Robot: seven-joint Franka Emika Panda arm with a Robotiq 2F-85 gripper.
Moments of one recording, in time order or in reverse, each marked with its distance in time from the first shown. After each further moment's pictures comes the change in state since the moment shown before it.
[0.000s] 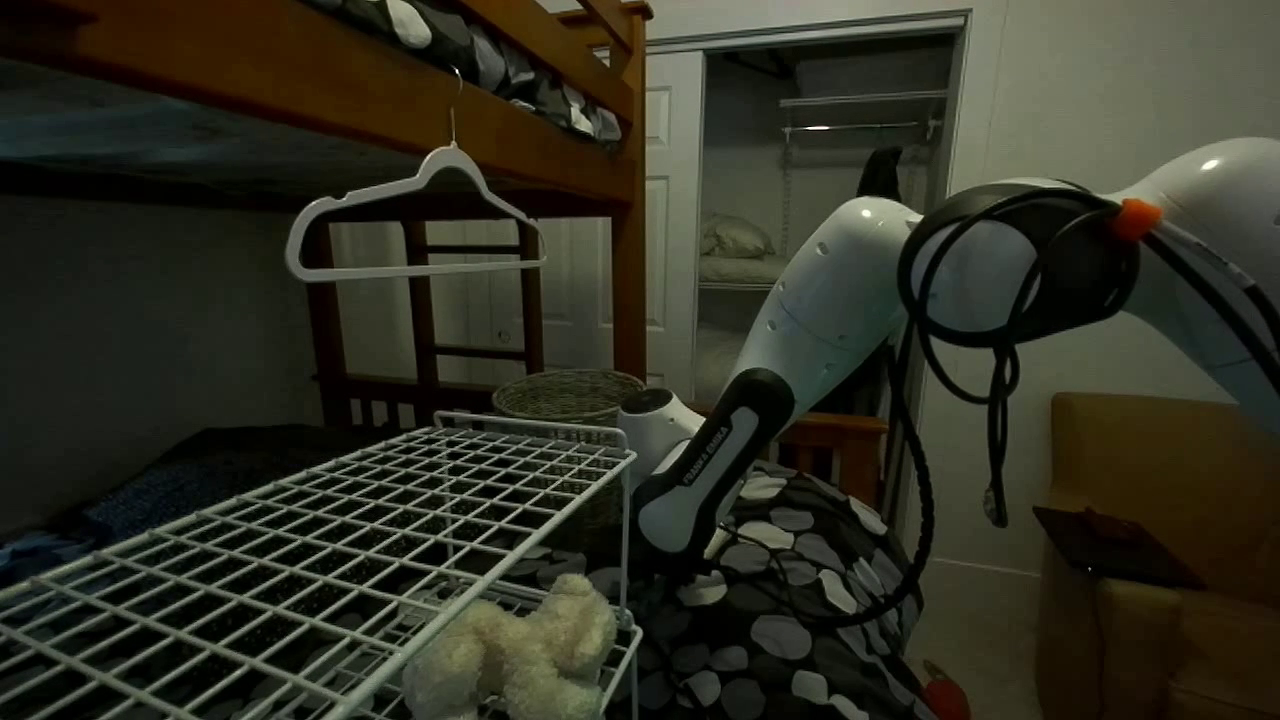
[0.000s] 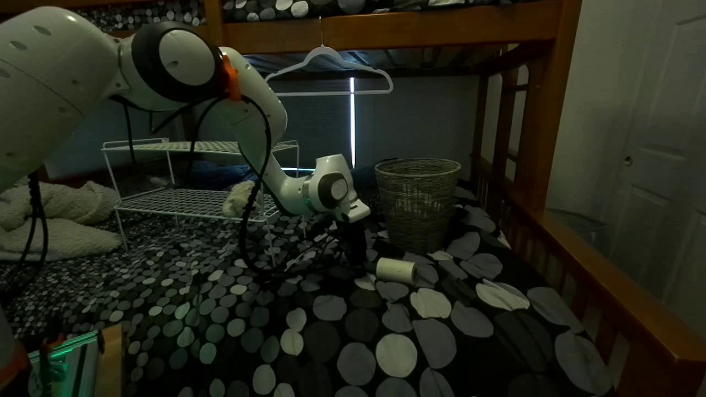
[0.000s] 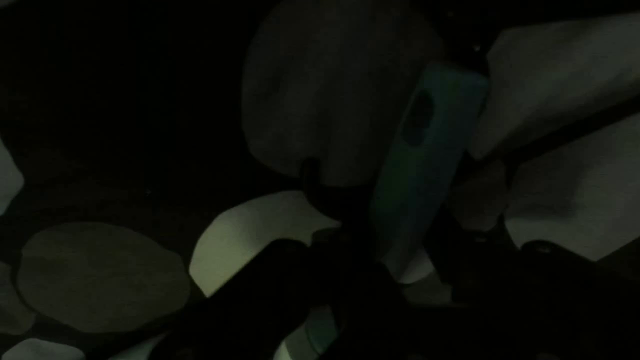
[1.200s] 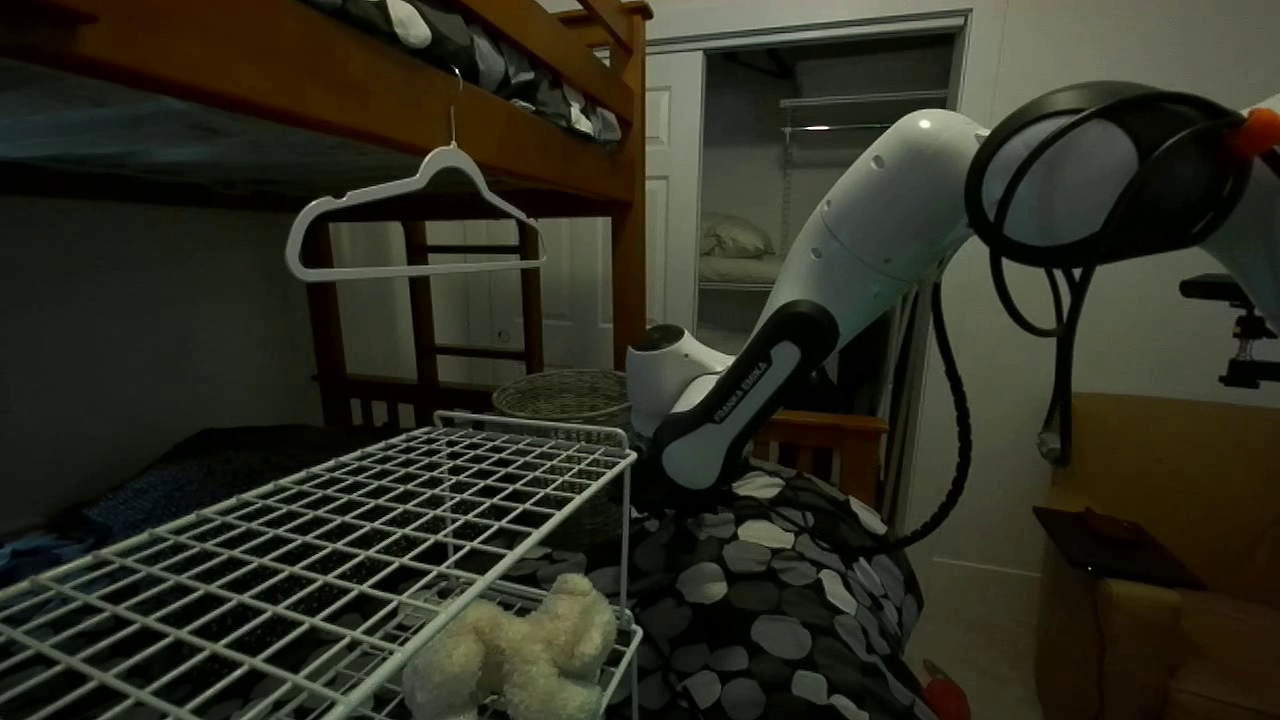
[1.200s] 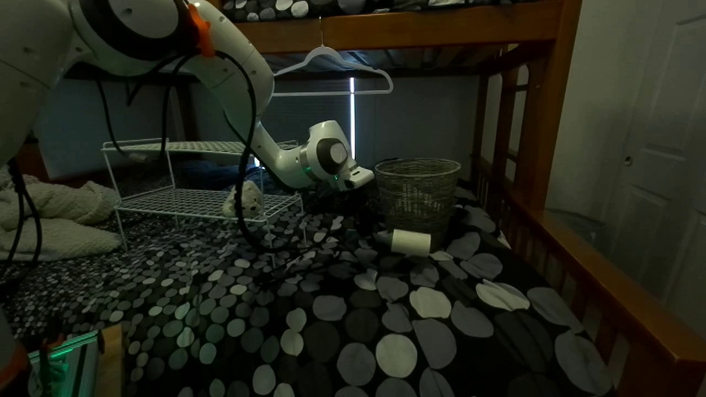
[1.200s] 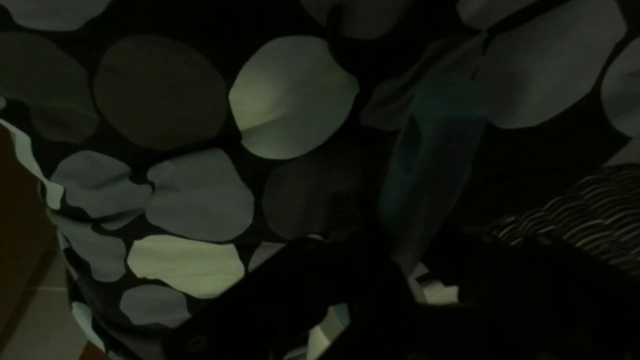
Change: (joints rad) arm 0.011 -0.197 -0.038 -0.094 -0.157 -0.036 -0.049
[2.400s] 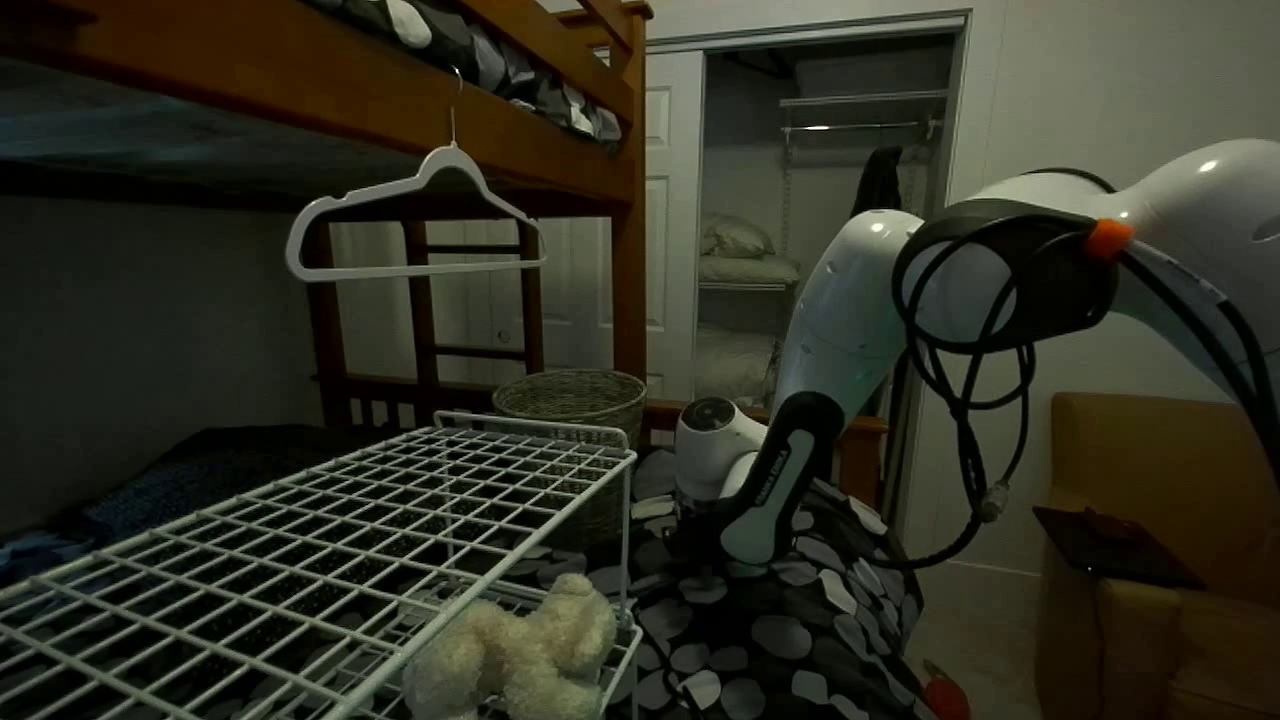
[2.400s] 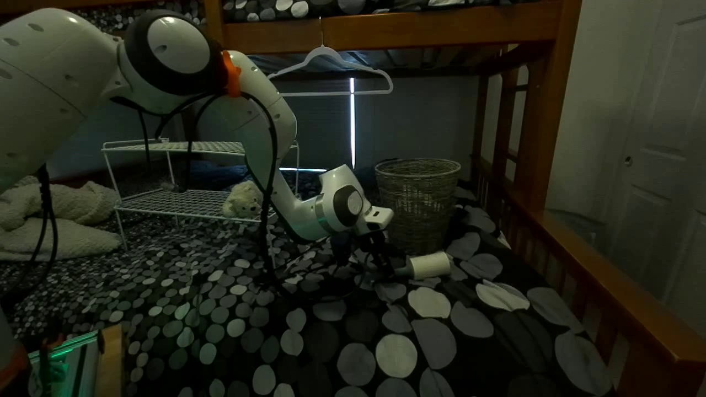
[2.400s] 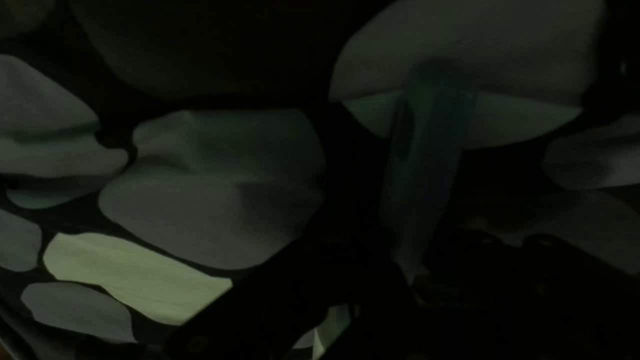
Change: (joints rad) arm -0.006 0.203 -0.136 -0.020 -0.042 0.325 -0.268
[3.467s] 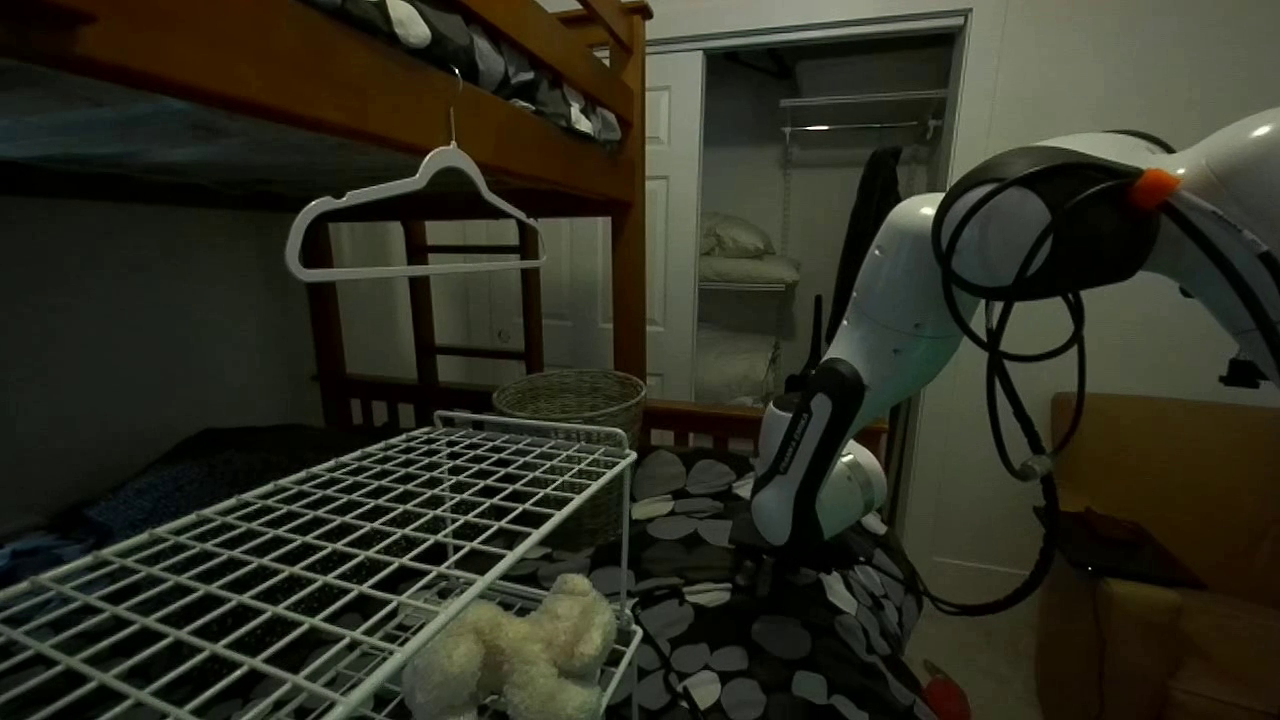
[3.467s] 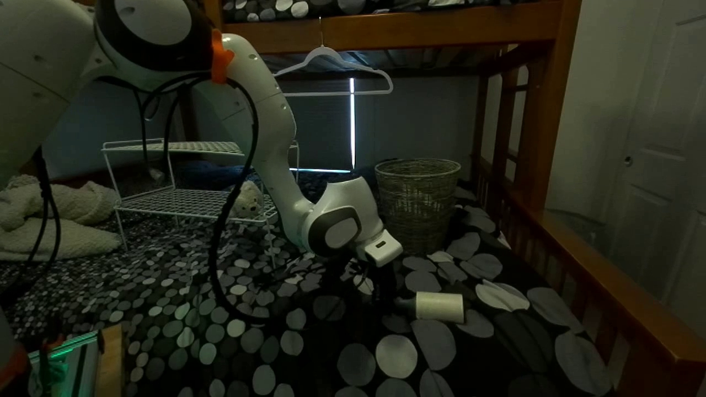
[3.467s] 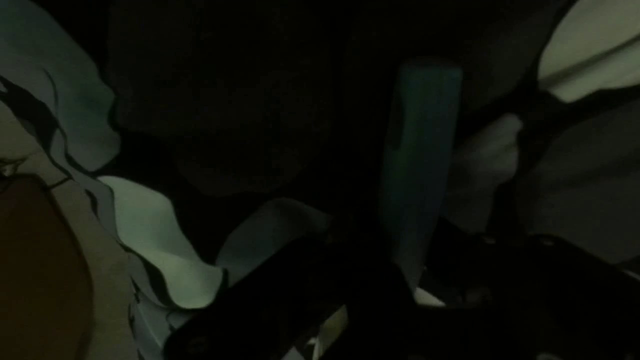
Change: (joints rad) arm -0.127 -0.118 0.043 -0.260 0.491 0.114 -0.125
